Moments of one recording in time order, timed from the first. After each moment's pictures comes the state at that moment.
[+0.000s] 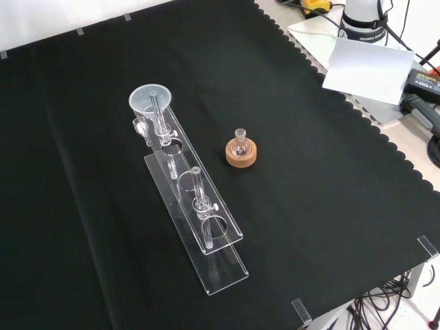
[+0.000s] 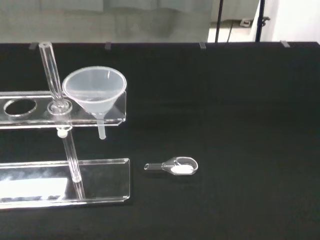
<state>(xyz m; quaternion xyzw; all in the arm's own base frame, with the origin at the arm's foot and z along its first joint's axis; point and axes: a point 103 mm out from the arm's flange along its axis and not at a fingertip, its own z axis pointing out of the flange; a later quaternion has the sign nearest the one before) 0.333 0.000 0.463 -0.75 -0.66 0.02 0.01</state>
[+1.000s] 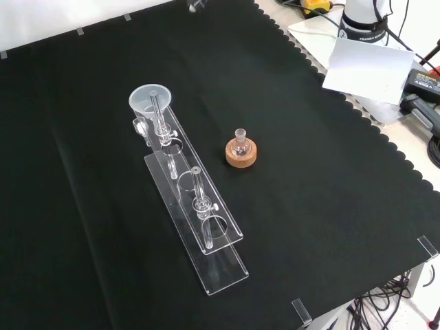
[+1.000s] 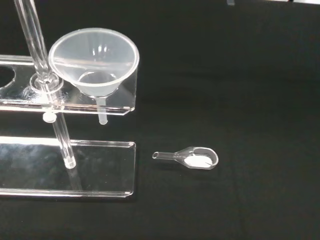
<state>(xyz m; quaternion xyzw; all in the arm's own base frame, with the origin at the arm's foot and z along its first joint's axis) 0.455 0.014 0.408 -0.73 -0.68 0.09 0.04</state>
